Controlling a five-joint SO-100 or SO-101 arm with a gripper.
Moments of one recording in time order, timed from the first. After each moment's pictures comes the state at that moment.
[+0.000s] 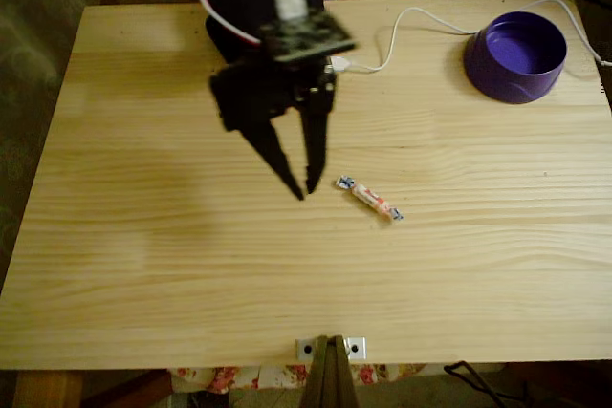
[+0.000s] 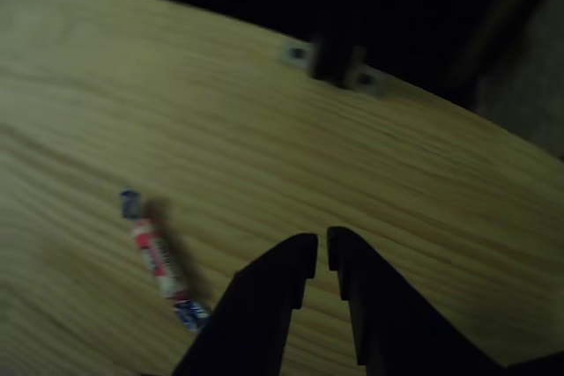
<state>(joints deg) -21.2 132.3 140.8 34.7 -15.1</state>
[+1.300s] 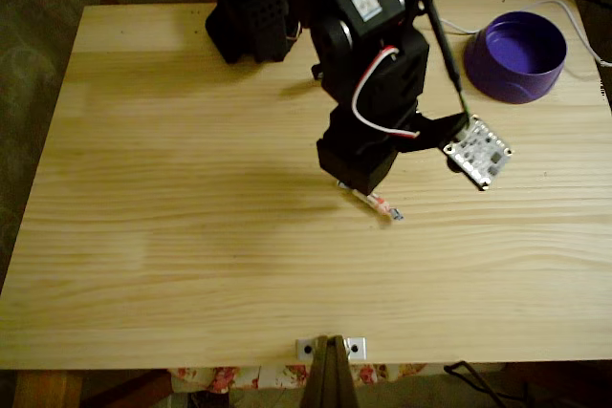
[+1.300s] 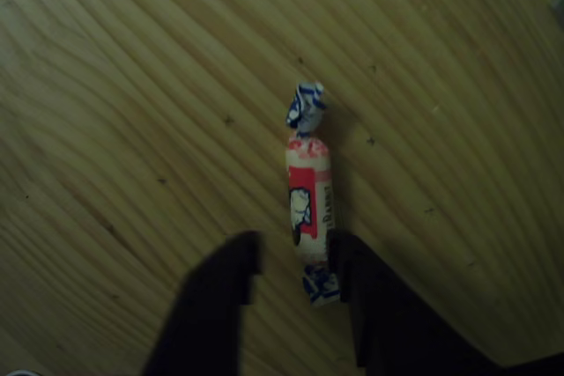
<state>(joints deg) -35.3 90.1 110.5 54.5 -21.7</state>
